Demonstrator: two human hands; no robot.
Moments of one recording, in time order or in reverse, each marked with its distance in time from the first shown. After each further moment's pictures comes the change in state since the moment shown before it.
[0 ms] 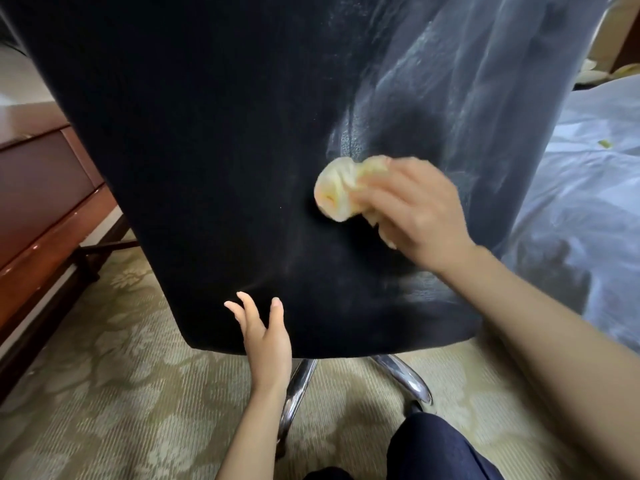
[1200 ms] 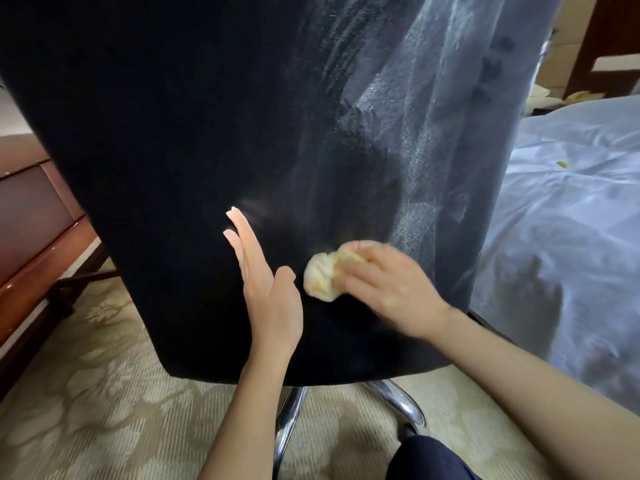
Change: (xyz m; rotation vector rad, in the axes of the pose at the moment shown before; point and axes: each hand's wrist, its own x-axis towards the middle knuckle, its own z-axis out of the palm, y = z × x) left_hand -0.002 0.094 0.020 -0.056 -0.094 0.476; right_hand -0.044 -0.026 0.006 -0.012 -0.283 -0.063
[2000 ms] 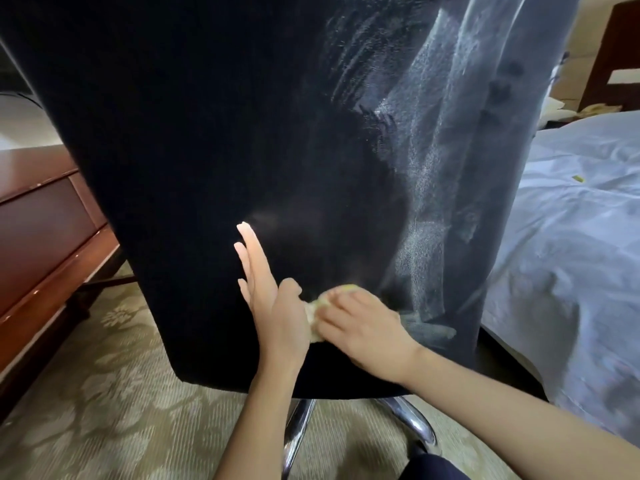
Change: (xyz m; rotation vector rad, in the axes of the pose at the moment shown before) left_hand -0.001 0.007 -0.004 0.004 0.058 -0.010; right_hand -0.003 -0.040 0.032 -0.063 -0.208 -0.066
